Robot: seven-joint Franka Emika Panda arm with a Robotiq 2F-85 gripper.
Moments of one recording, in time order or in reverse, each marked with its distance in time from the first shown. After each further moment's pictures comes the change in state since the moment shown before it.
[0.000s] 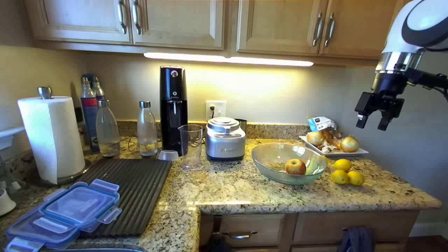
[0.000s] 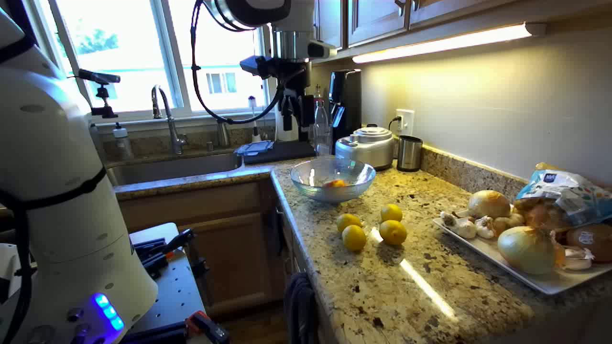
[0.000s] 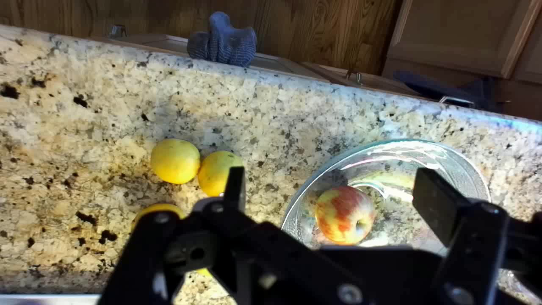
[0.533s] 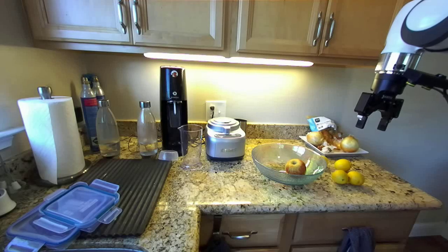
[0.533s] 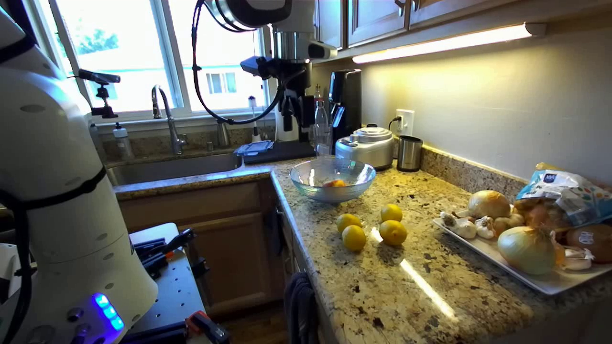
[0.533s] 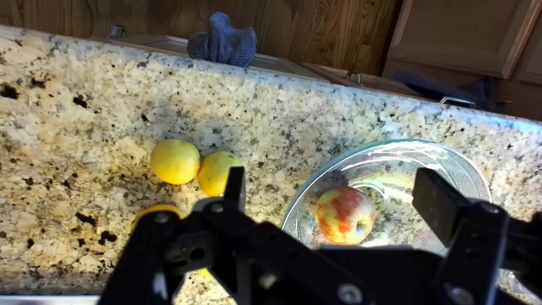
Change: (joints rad) arm 0.000 0.006 0.001 0.003 0.000 0.000 0.000
